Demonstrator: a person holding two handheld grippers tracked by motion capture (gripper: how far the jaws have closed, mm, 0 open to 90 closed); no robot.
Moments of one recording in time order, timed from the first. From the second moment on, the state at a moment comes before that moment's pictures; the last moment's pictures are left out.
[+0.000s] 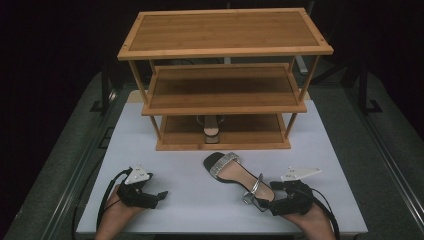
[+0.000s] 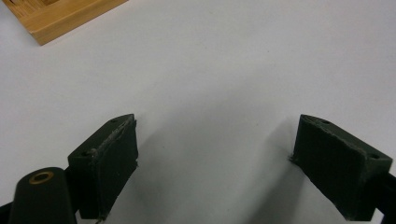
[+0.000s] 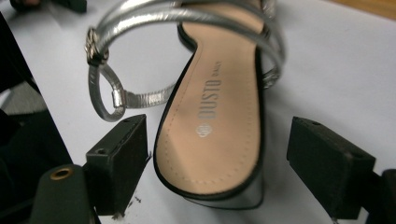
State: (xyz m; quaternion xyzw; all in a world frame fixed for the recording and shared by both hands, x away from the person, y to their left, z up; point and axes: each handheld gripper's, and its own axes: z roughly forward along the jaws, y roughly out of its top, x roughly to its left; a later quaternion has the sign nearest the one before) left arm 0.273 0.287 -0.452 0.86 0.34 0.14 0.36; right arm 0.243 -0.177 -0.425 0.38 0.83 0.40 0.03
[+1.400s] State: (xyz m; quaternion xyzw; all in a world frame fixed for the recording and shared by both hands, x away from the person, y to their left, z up) left arm 0.273 0.287 -0.452 0.86 0.34 0.14 0.36; right arm 0.277 -0.154 -0.442 0.36 0.86 0.34 0.08
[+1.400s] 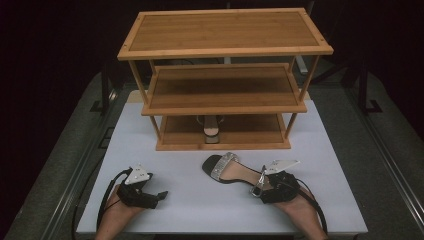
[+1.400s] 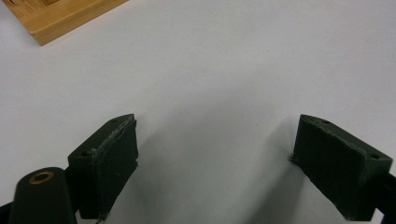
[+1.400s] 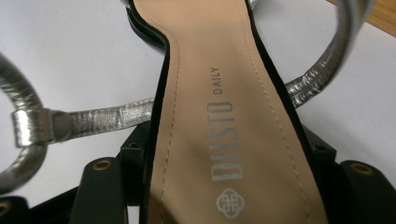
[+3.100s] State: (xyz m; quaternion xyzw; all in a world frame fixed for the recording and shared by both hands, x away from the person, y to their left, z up) left arm 0.273 0.287 -0.452 0.86 0.34 0.14 0.36; right arm 0.362 -0.178 -0.419 0.50 0.73 0.40 0.25
